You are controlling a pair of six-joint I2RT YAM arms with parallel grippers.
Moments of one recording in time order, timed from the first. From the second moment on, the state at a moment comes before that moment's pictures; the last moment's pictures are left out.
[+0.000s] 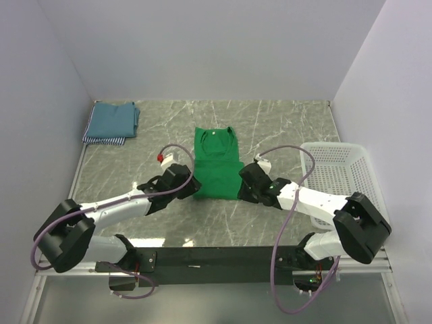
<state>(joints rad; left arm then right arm) -0.75 1.30 0.61 -0.02 -0.23 -1.04 0.75 1.35 0.68 -0.30 0.26 0.90</state>
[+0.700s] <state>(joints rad) -0.66 1.34 0.36 0.32 -0.05 -1.20 0.74 1.35 0.55 -0.12 0.18 1.07</state>
